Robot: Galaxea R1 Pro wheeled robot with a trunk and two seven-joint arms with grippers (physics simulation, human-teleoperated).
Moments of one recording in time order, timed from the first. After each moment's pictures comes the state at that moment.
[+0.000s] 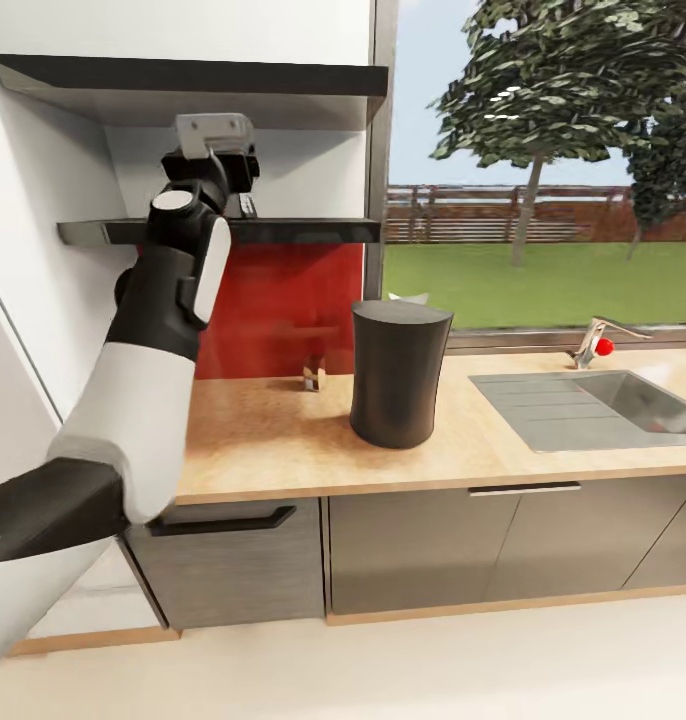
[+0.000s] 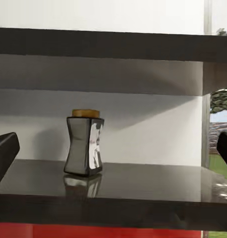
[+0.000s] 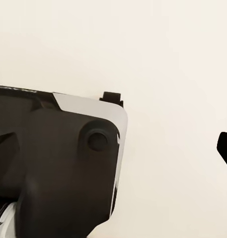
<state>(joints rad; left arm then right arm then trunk) -1.48 -0.14 -0.07 -1.04 -0.04 0.36 0.22 -0.32 -0.08 -0.45 -0.02 0.57 0.08 0.15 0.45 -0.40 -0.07</state>
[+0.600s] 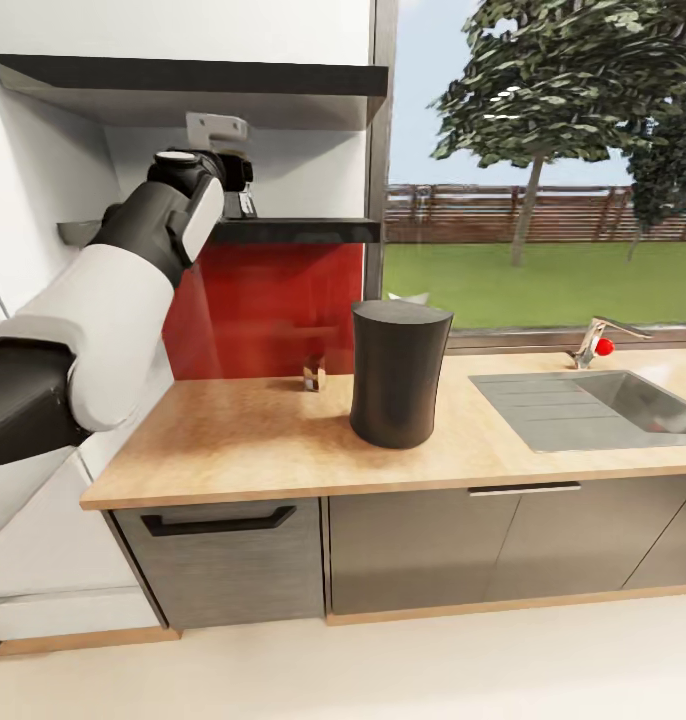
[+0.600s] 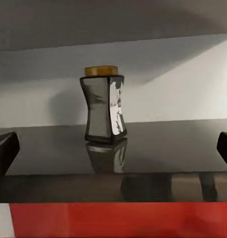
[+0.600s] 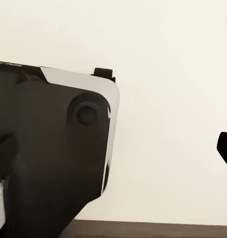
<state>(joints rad) -1.80 -0.09 -0.07 -0.46 -0.04 0.35 0.22 -0.27 -0.11 -0.45 -0.02 0.58 0.08 0.15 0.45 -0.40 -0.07</state>
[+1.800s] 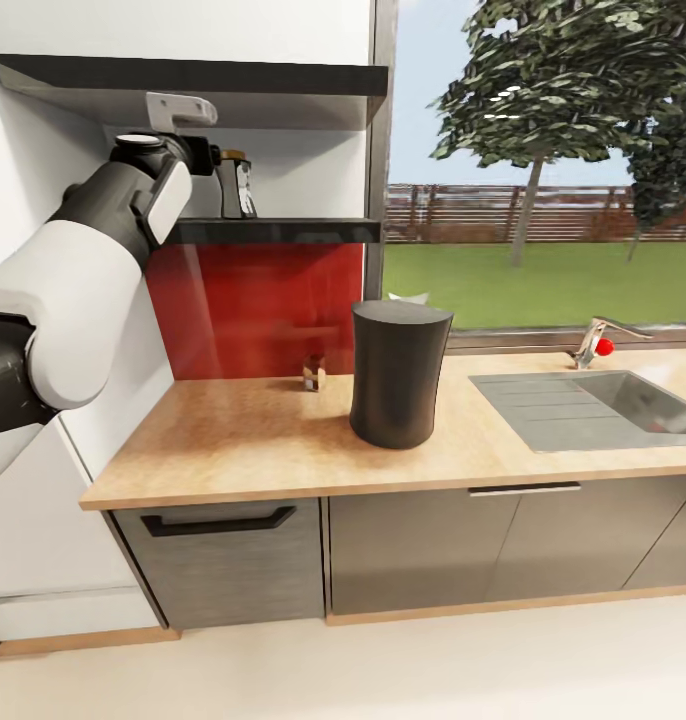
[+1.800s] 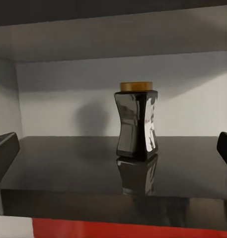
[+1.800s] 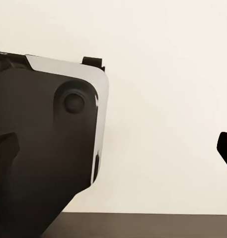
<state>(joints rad) -1.86 -0.02 -0.06 -0.38 -0.04 0.29 0.22 -0.25 -0.14 -0.45 -0.02 0.58 0.08 0.15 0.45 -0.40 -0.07</state>
